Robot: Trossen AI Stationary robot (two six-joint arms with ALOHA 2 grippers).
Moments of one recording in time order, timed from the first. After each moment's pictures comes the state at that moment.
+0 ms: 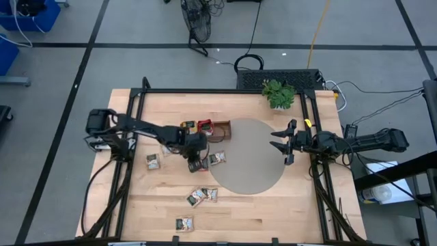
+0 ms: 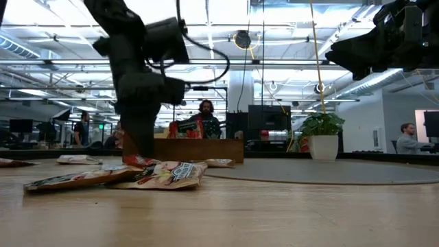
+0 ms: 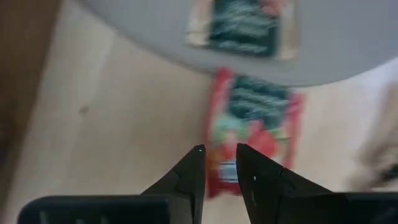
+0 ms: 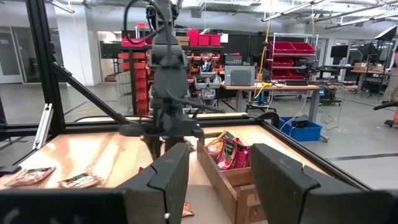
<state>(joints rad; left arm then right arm) 0.04 1.67 0.91 -0.45 0.14 -0.38 0.07 0.37 0.02 0.47 0.23 -0.02</state>
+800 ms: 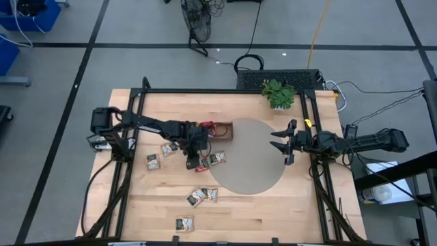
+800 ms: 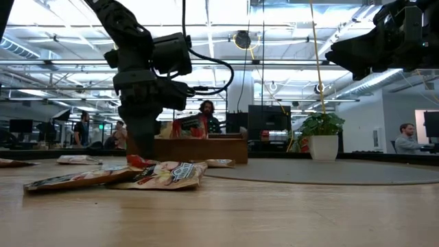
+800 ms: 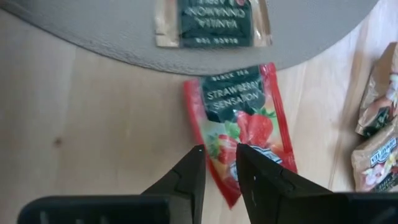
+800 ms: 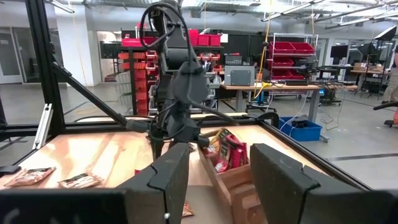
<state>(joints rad) 0.13 1.76 0.92 -0.47 0.39 -0.18 0.07 0.37 0.02 0.47 0.23 -0.02</state>
